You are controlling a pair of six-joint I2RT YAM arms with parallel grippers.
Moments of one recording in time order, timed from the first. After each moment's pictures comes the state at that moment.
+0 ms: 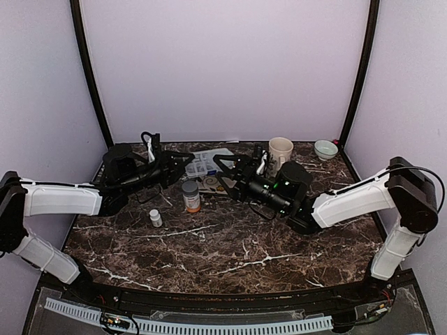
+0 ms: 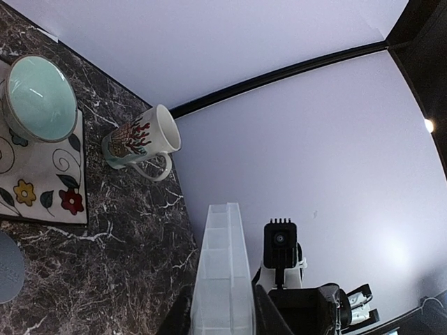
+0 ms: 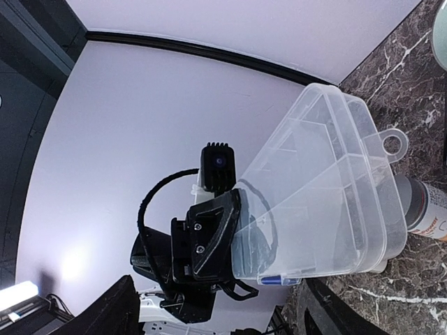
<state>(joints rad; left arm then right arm) -0.62 1.38 0.70 0.66 0.36 -1.19 1.00 1.68 0.83 1.01 -0.05 1.32</state>
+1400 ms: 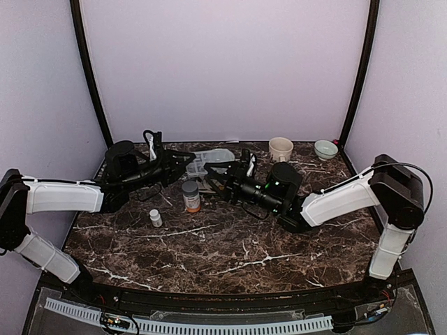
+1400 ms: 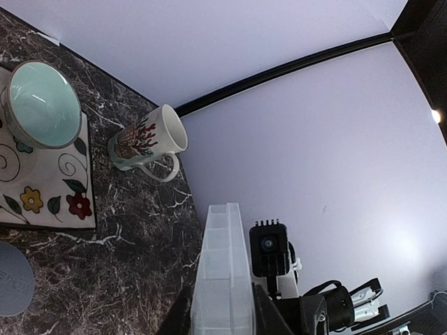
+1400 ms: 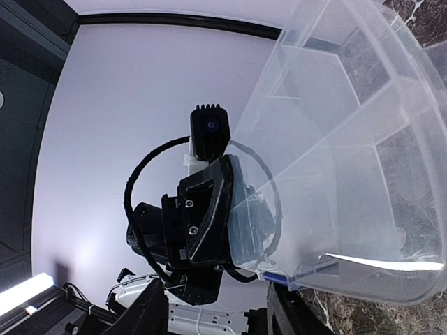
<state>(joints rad) -0.60 1.41 0.73 0.63 0.38 -1.14 0.99 1.79 0.90 1.06 -0.17 1.42</state>
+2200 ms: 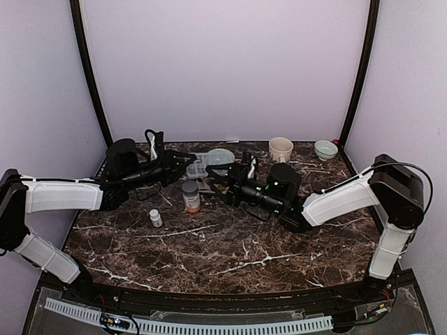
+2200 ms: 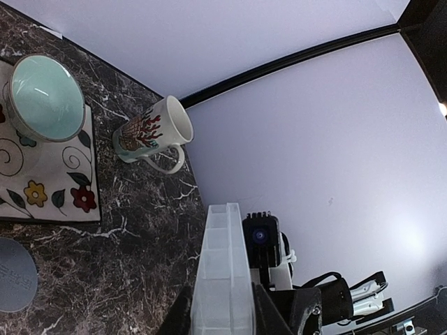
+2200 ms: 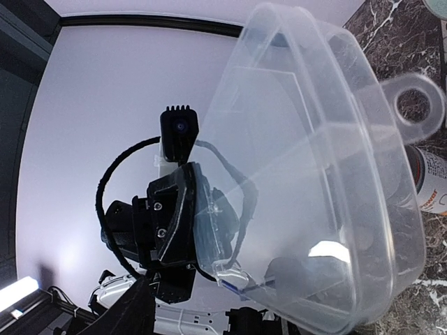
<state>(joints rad) -0.59 1.41 0.75 0.56 0.41 -1.11 0.97 1.79 0.88 1.01 -0.17 1.39</state>
